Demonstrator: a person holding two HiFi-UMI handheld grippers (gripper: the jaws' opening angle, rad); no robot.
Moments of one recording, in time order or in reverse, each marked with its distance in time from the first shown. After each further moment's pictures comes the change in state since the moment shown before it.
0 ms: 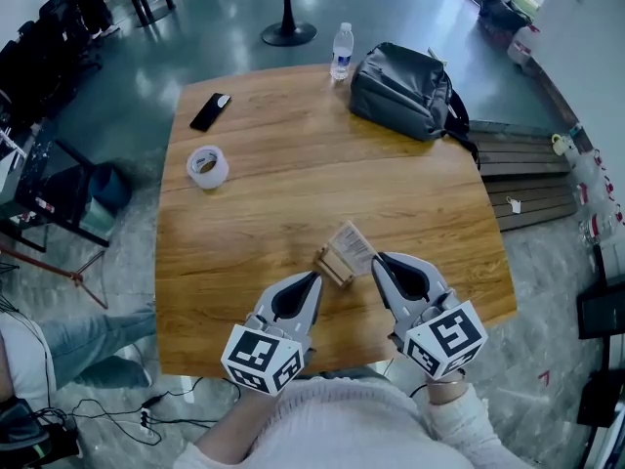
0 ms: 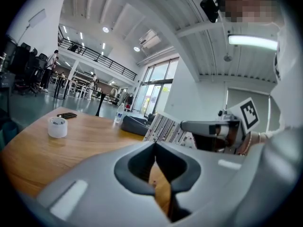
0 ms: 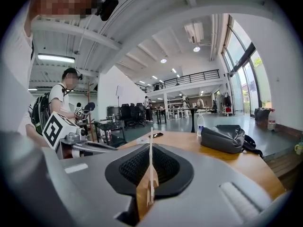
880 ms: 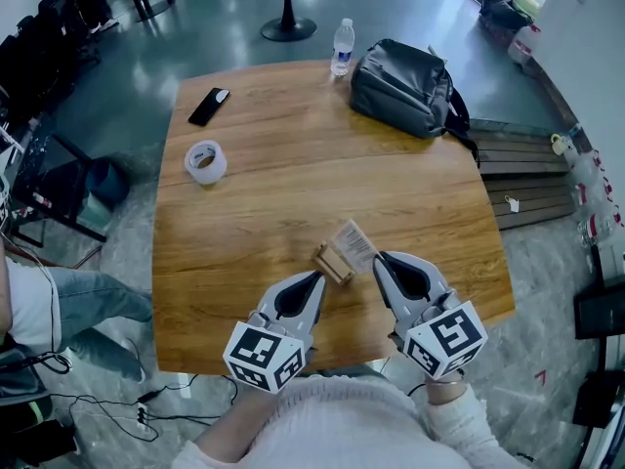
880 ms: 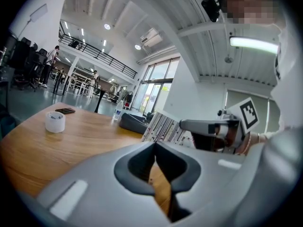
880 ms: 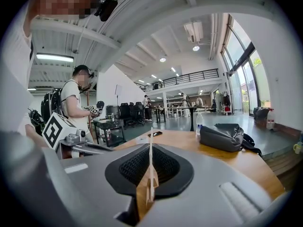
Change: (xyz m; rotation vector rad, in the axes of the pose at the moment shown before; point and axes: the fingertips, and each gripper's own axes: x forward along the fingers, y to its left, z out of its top) left arm 0.004 -0.005 -0.011 -0.028 0.012 -0.022; right arm -0.003 -0.002 -0.007 0.004 0.012 -0.011
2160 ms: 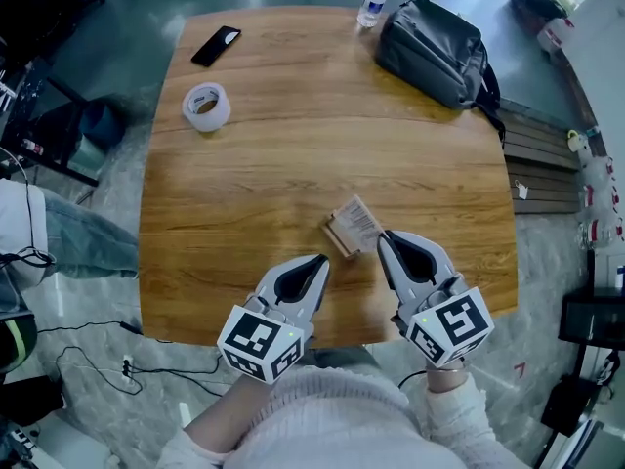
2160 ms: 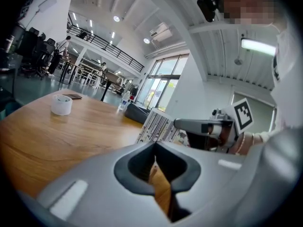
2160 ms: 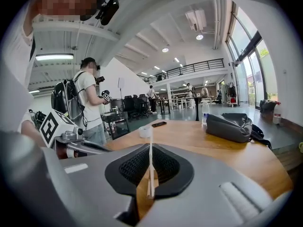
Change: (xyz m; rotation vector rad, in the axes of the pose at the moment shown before) left arm 0.003 0.019 -0.035 -0.101 0.066 0.030; right arm 0.037 -0.002 -0.035 0.009 0.109 0.071
